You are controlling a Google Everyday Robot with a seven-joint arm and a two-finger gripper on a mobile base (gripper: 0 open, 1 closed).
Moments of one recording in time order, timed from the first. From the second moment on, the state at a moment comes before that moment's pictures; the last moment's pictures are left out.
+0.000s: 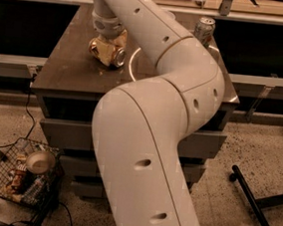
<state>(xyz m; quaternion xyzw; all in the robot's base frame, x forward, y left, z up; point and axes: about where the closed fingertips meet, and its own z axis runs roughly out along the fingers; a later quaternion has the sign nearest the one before) 0.743 0.097 0.849 -0.49 0.87 -0.03 0.08</state>
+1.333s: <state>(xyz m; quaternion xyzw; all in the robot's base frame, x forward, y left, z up) 0.760 0.100 0.861 -0.49 0.86 -0.01 0.14</state>
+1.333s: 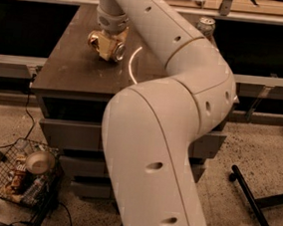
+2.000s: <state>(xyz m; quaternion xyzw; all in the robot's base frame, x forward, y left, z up) 0.762 0.069 0.917 -0.47 0.85 0.07 0.23</state>
